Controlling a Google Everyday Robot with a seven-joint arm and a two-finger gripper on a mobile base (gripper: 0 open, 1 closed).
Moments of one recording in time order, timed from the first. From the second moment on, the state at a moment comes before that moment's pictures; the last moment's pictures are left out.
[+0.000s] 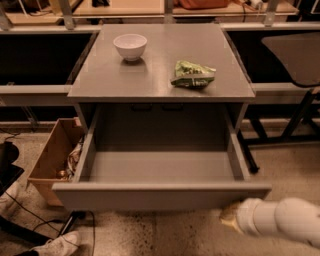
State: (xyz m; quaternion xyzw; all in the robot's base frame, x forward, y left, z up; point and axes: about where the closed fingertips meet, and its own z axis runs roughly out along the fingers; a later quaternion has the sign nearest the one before) arm 0.424 -0.214 0.561 -0.50 0.81 0.05 0.29
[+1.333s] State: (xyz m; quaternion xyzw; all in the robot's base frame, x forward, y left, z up) arm 0.517 -0.229 0.568 -0.48 0.79 0.05 0.37
